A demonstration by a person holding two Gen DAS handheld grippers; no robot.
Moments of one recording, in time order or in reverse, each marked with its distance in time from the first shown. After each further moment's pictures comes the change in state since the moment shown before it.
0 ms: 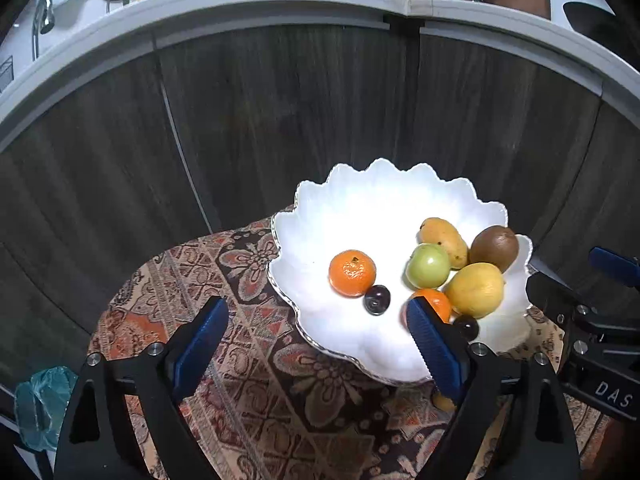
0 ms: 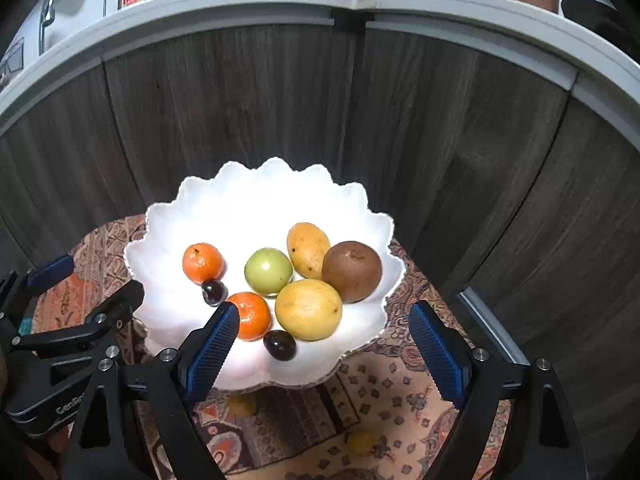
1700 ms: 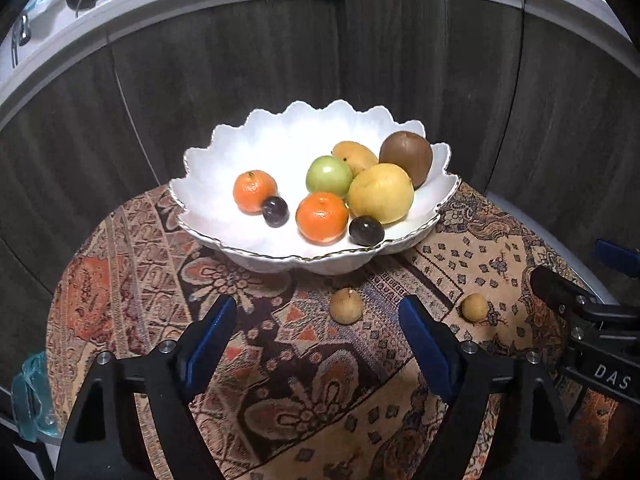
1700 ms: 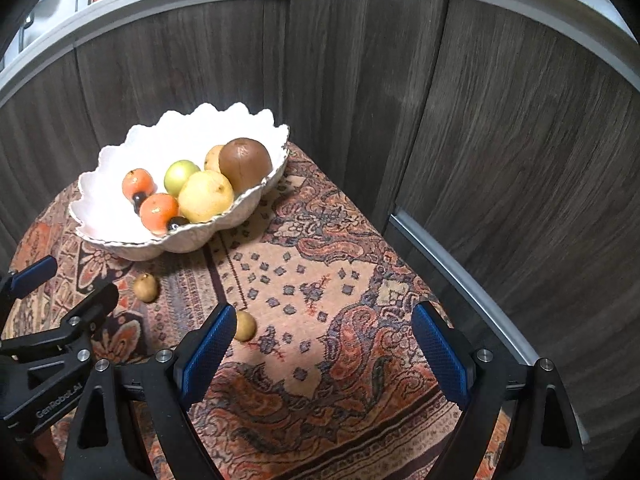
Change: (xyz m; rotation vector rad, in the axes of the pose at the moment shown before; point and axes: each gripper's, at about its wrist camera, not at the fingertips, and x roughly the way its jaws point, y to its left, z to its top) left arm -0.008 -0.091 -0.076 0.073 0.060 -0.041; right arm -0.015 -0.075 -0.095 0.047 0.076 -0.080
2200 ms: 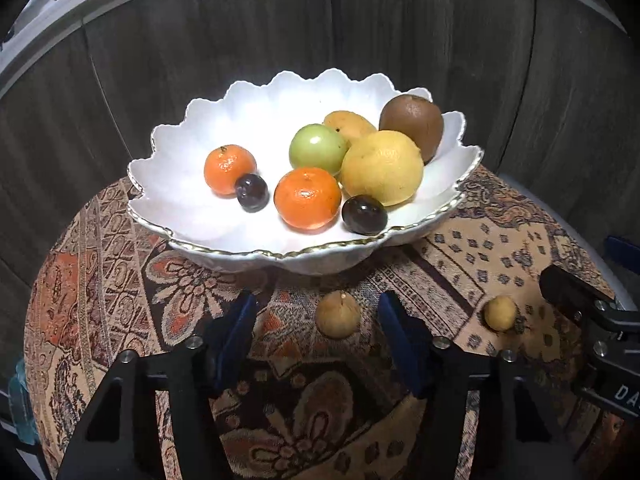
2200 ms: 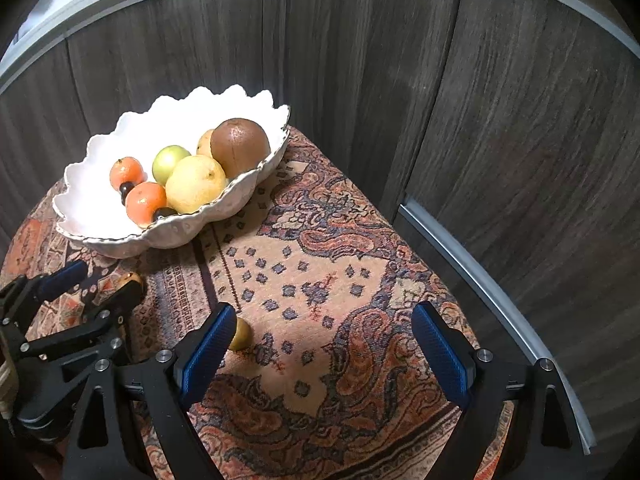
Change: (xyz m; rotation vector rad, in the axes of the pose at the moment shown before) left arm 0.044 -0.009 -0.002 0.011 0.055 -0.004; right arm 0.029 0.003 -0.001 0.007 0.037 0.010
